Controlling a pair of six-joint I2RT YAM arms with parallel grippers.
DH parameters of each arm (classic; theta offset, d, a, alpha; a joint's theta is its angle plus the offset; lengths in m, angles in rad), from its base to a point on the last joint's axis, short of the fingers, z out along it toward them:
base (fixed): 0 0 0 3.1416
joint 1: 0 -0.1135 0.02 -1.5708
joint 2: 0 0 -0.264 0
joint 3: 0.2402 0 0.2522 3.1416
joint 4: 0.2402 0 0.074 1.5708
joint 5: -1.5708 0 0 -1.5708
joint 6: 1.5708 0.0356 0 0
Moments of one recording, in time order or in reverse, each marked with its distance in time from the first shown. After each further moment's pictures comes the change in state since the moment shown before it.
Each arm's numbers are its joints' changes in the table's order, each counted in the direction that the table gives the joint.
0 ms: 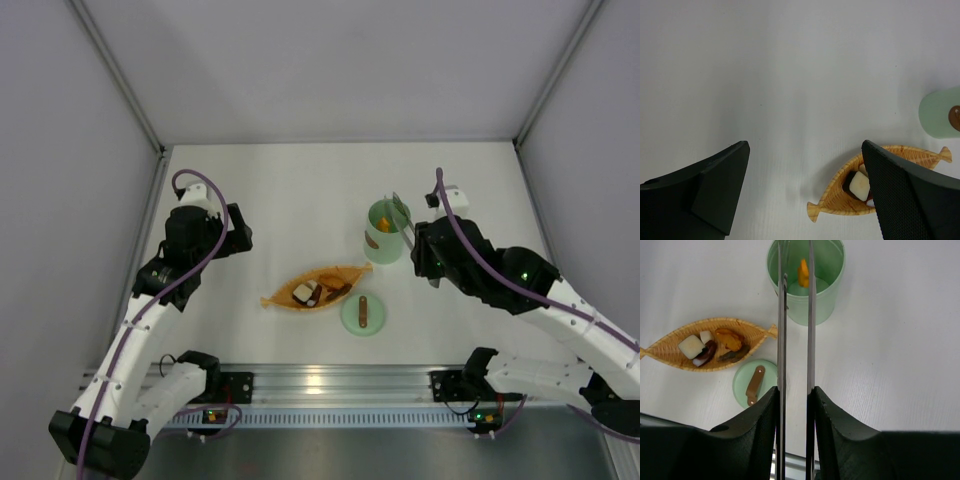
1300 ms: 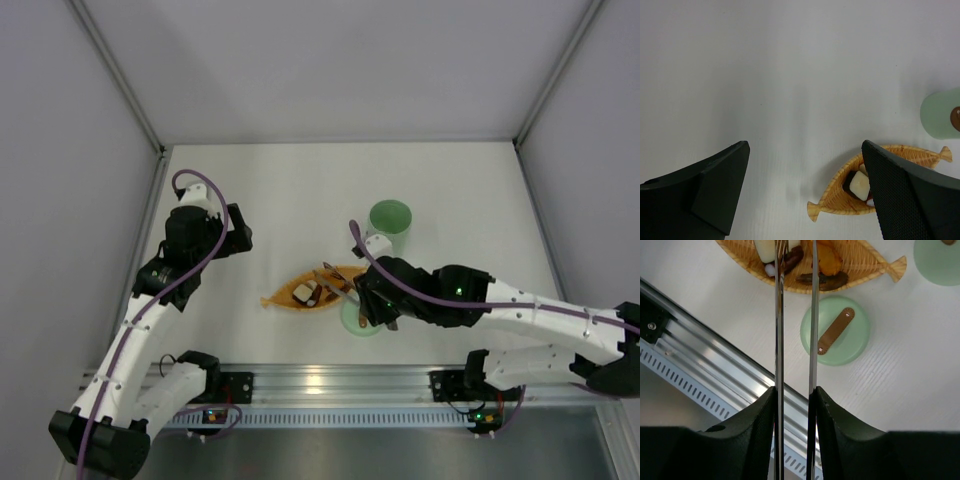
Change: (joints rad) left arm 0.000 0.000 0.000 0.002 0.000 0.000; right arm -0.312 -0.158 -0.089 -0.093 0.205 0.063
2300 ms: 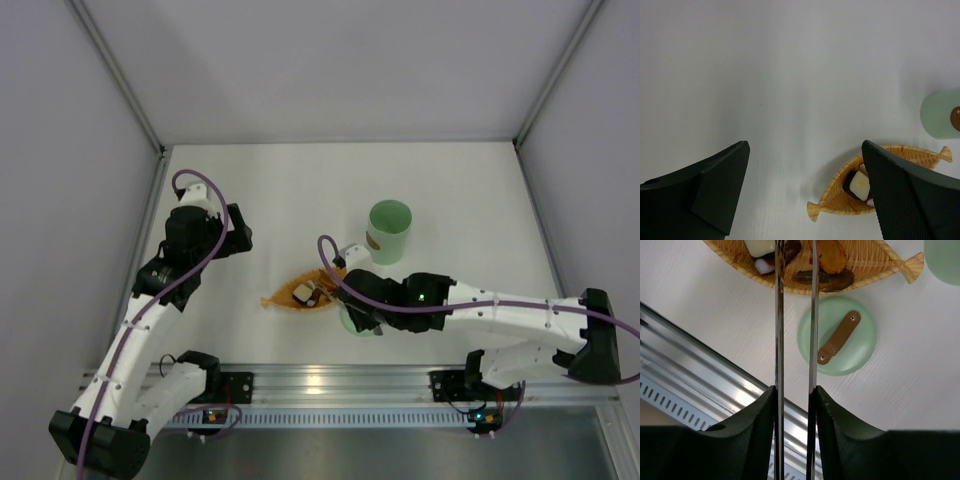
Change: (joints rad) left arm 0.000 0.000 0.000 0.000 0.000 0.000; right arm -0.062 -0.135 -0.059 -0.087 -0.070 0.032
